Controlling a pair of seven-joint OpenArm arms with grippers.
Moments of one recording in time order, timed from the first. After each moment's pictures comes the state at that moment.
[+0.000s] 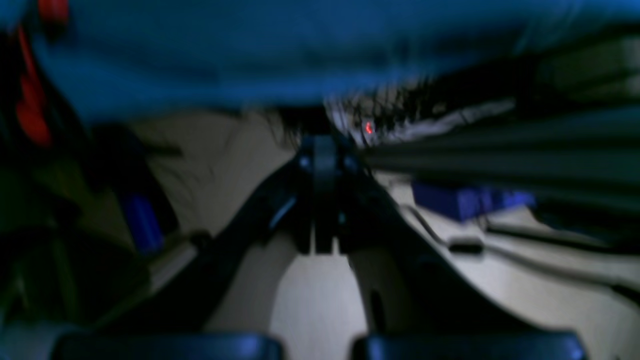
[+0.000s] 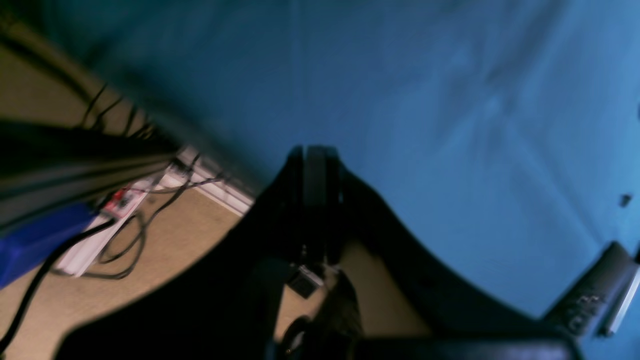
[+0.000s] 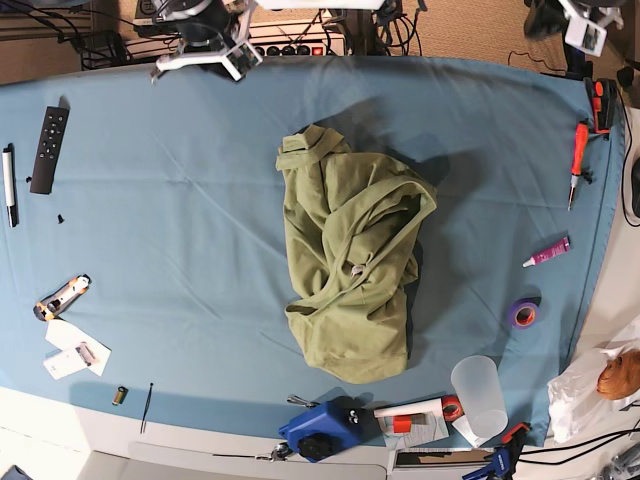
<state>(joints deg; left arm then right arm) 65.3 -10.7 -38.0 126.6 -39.3 -40.7 33.9 -45.5 30.8 -22.4 133.2 -19.5 -1.1 -45.2</state>
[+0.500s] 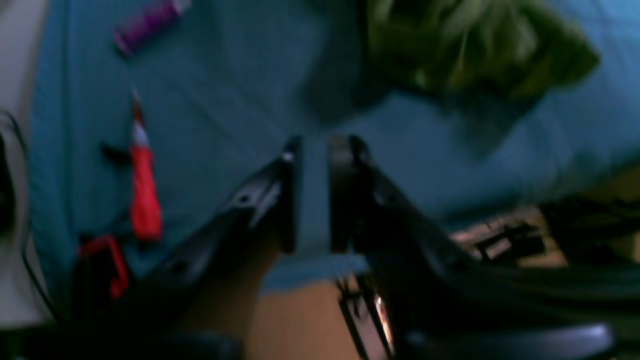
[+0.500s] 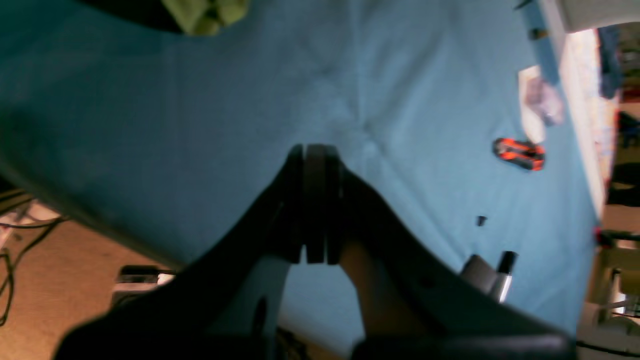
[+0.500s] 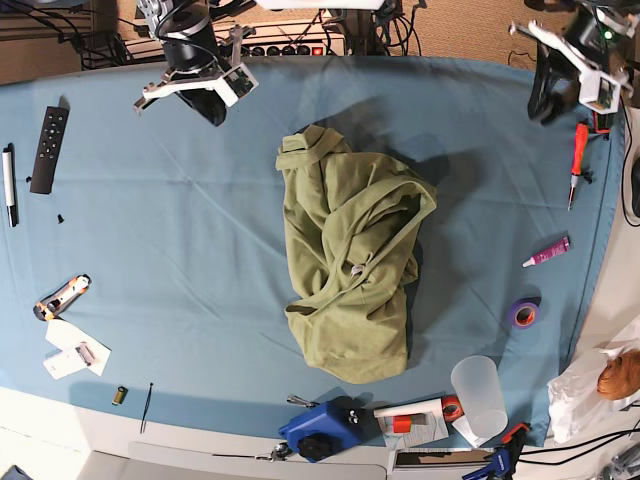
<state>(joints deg) 49.6 -10.7 -38.1 126.8 -38.9 -40.7 28.1 -41.7 30.8 -22.4 133.2 -32.6 -1.4 -44.8</state>
